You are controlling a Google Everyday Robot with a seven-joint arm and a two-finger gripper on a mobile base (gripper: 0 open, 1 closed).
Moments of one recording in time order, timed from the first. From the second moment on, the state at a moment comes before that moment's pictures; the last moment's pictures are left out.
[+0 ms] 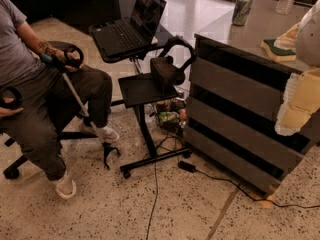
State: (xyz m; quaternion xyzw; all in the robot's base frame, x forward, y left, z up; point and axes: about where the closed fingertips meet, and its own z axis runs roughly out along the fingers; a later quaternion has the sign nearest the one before) arm 0.438 -0.216 0.979 -0.60 0.78 -0.04 0.16
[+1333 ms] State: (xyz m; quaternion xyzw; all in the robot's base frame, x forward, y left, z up) arm 0.438 -0.216 0.979 -0.60 0.78 -0.04 0.16
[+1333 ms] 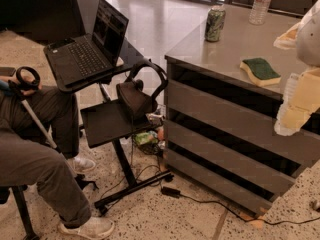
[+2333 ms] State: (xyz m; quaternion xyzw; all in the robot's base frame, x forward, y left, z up) arm 0.438 -0.216 0.979 -0.60 0.78 -0.04 0.16
